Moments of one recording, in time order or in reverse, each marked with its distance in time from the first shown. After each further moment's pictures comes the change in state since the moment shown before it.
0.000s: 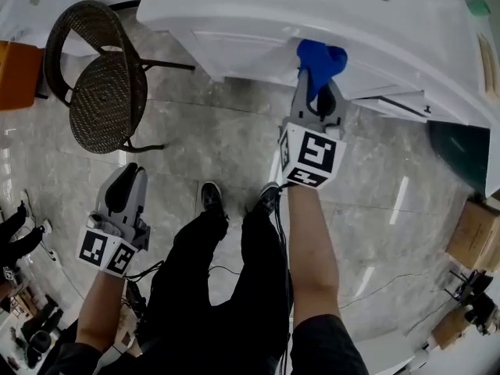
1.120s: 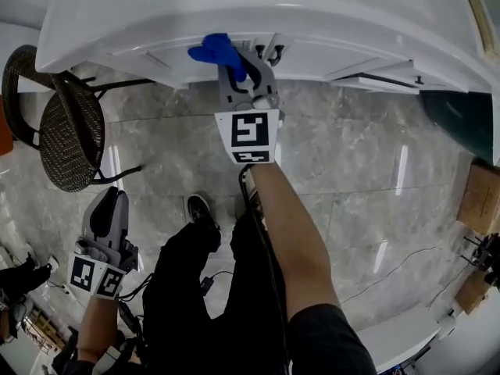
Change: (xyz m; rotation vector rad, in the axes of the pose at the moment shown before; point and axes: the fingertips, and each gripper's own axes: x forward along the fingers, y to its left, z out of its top) left arm 0.077 -0.020 -0.045 0.026 0.070 -0.083; right arm 0.079 0.023 -0.082 -0.052 -0.046 0.181
